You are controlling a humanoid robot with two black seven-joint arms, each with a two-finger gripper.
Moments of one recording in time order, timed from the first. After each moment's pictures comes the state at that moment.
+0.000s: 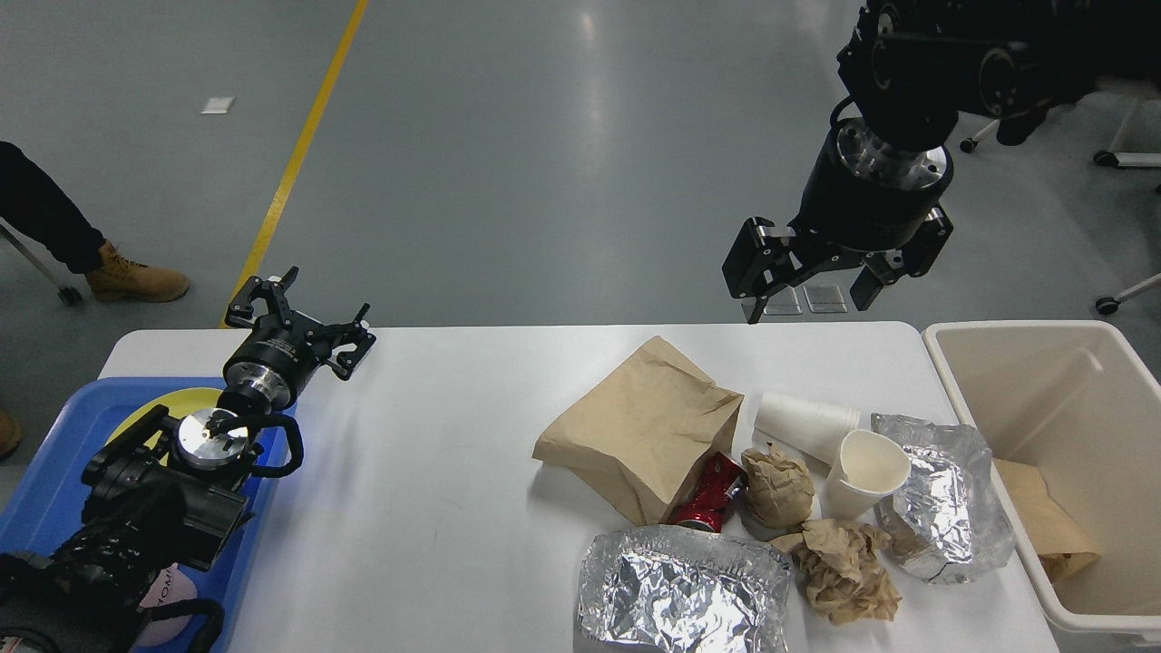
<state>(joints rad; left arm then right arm) -0.72 0.13 -1.15 -0.27 -0.18 -0.48 0.06 2.32 0.04 -1.46 1.20 -0.05 0.96 0.20</state>
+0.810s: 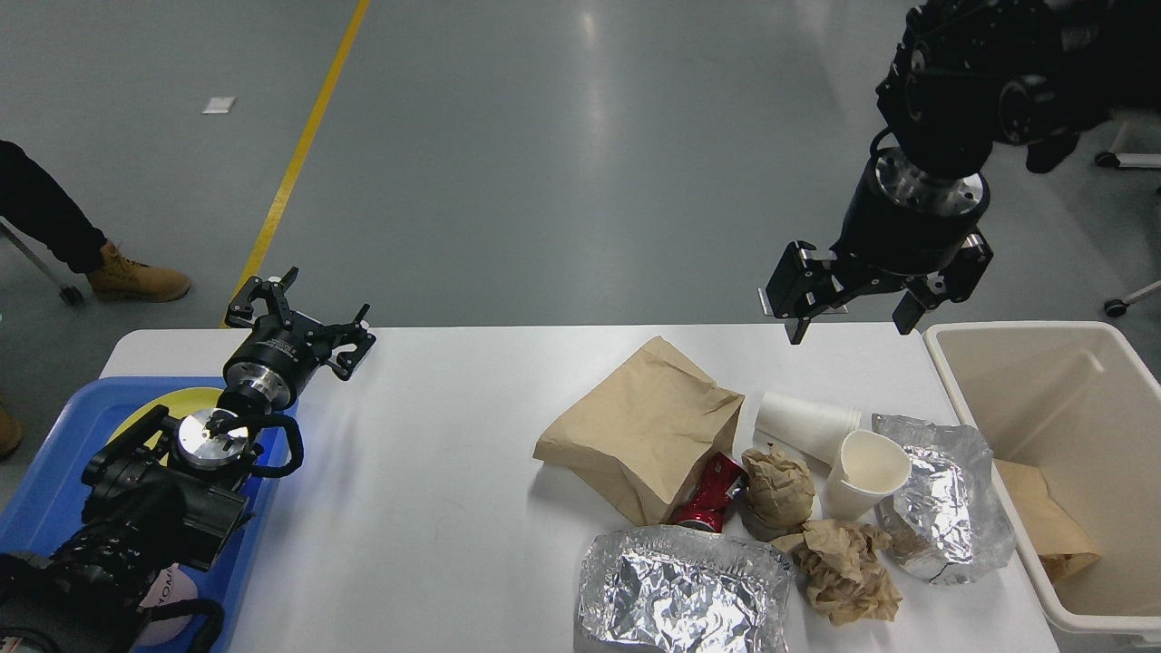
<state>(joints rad) -0.72 0.13 -1.15 -0.27 -0.18 -0.48 0.06 2.20 -0.01 -1.52 1.20 -0.06 0.89 0.20</state>
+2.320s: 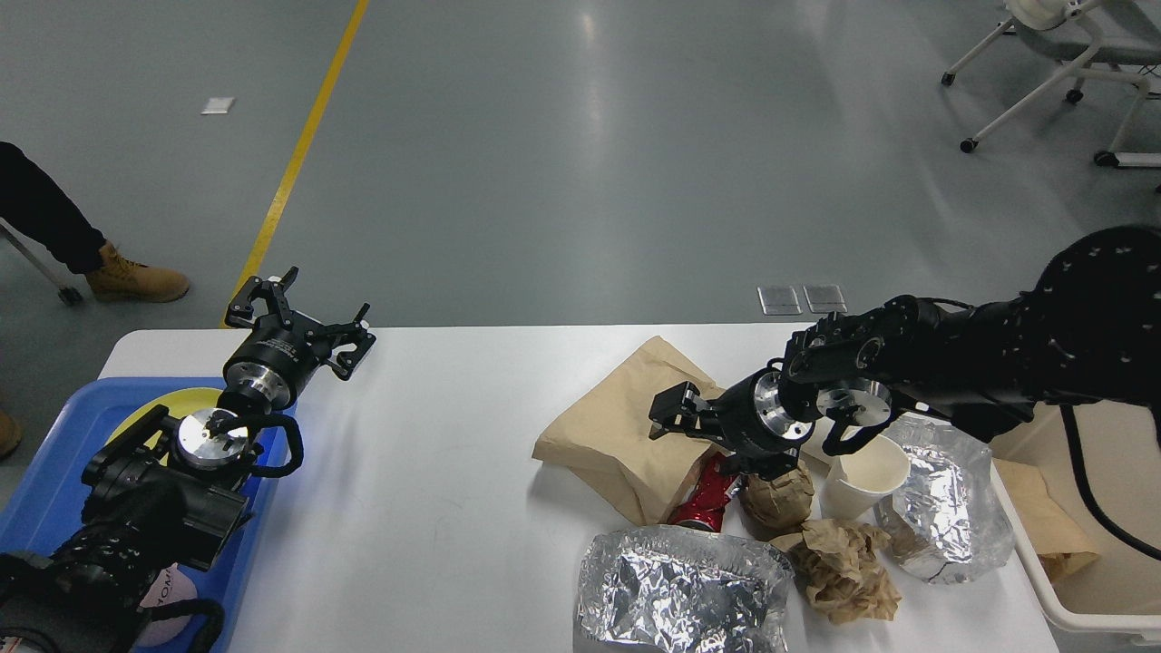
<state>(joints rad) -0.72 0.13 -1.15 -0.27 -0.18 -0.48 0.06 1.49 -0.04 -1.08 1.00 0.26 0.31 0.06</state>
